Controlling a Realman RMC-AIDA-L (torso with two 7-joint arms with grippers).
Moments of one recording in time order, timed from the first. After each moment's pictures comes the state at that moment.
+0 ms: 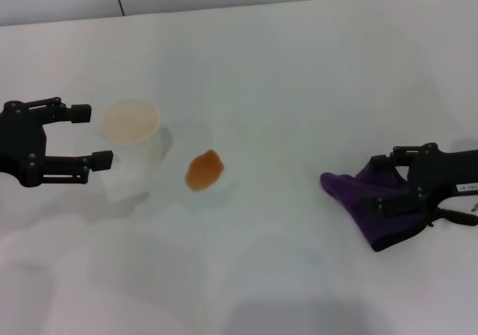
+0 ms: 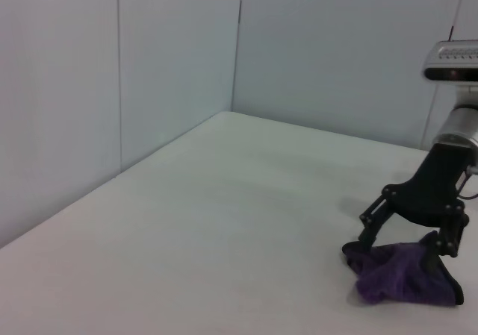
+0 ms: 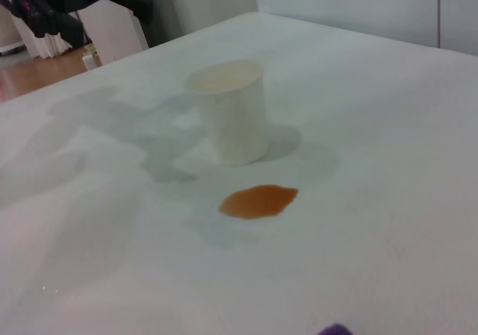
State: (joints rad) left arm -0.89 -2.04 2.85 -0.84 -0.18 1.97 -1.10; right arm 0.31 1.98 -1.03 -0.86 -1.90 -1.45 1.48
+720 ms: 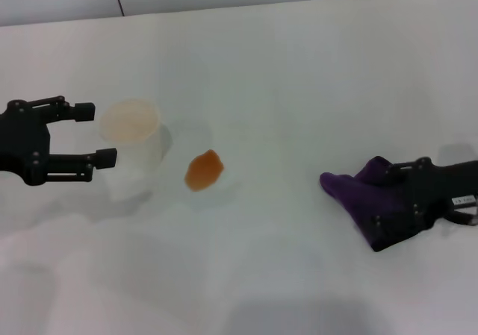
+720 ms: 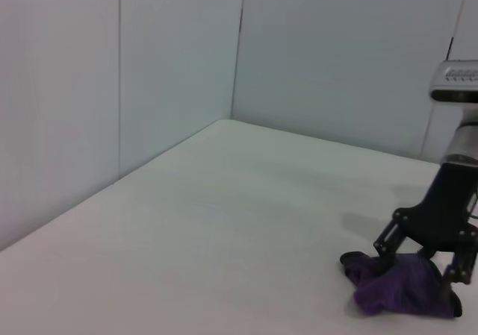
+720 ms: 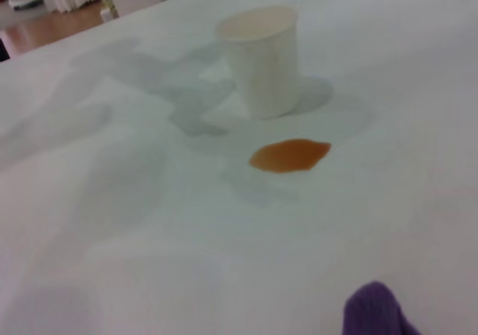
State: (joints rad) left arm -0.89 -2.04 2.85 -0.83 -0.19 1.97 -1.12; right arm 0.30 2.00 -1.05 -0.92 -1.99 -1.47 1.52
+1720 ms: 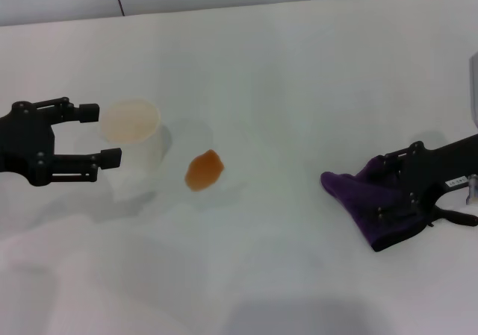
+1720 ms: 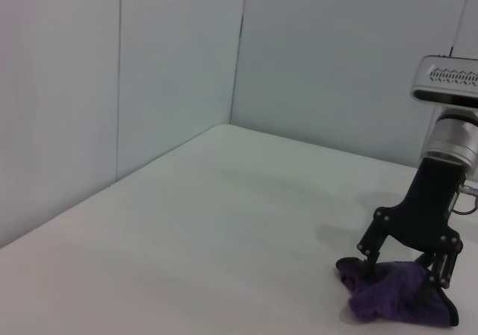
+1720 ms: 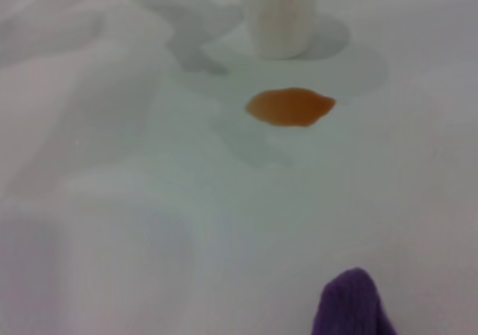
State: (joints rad) left arm -0.88 -2.05 2.85 -0.83 -0.20 1.97 -1.13; right arm 0.38 2.00 -1.13 -1.08 -2.18 -1.47 1.64
